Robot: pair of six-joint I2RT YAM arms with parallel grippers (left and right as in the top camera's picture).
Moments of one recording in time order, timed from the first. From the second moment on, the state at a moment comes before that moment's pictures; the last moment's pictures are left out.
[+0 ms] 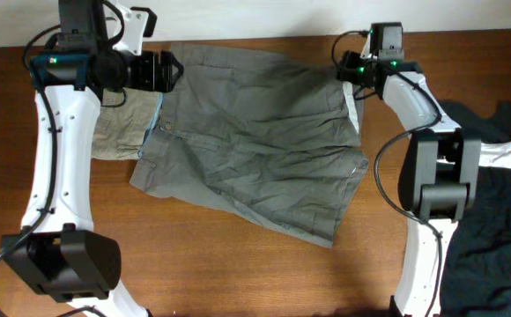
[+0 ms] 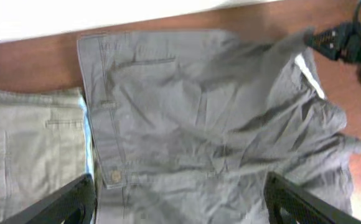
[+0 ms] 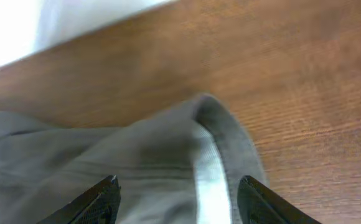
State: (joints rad) left arm 0.01 1.88 1.98 -1.02 0.40 0.14; right arm -0.01 2.35 1.88 -0.39 -0.14 0.31
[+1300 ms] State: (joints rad) left arm 0.01 1.88 1.98 -1.13 0.26 0.16; right arm -0.16 2.20 1.90 -0.46 -0.36 0.33
